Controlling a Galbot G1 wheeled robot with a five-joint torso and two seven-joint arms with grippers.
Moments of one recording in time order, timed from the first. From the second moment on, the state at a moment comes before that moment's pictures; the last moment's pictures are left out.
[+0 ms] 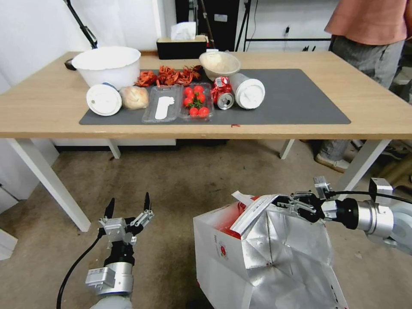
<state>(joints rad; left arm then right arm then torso) 1.77 -1.42 -0.46 -2.13 -0.20 -0.26 -0.21 -1.47 0.51 0.68 1.98 1.07 -0.34 -0.90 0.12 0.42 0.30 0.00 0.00</state>
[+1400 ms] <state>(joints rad) 1.76 -1.43 -0.45 -2.13 -0.19 -0.25 -0.23 -1.47 0.52 0.67 1.98 1.06 -0.33 -0.90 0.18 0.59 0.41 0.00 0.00</state>
